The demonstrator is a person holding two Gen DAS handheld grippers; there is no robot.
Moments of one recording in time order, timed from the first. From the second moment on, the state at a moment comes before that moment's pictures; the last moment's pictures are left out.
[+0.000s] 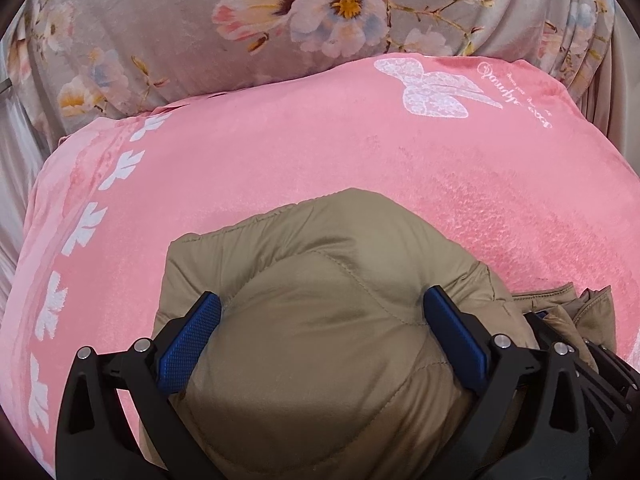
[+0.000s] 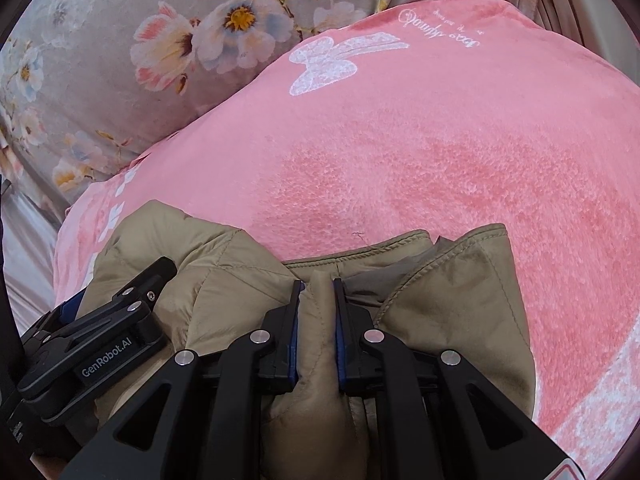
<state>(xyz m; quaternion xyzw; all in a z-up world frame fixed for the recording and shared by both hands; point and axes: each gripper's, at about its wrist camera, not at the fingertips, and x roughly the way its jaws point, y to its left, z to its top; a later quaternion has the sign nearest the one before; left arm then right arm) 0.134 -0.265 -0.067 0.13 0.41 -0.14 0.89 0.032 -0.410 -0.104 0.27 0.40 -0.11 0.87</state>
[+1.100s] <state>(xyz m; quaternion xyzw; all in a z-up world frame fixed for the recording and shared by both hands) 0.006 -0.117 -0.055 0.10 0.54 -0.22 0.80 -0.173 -0.359 -0.072 0.30 0.47 -0.04 0.83</state>
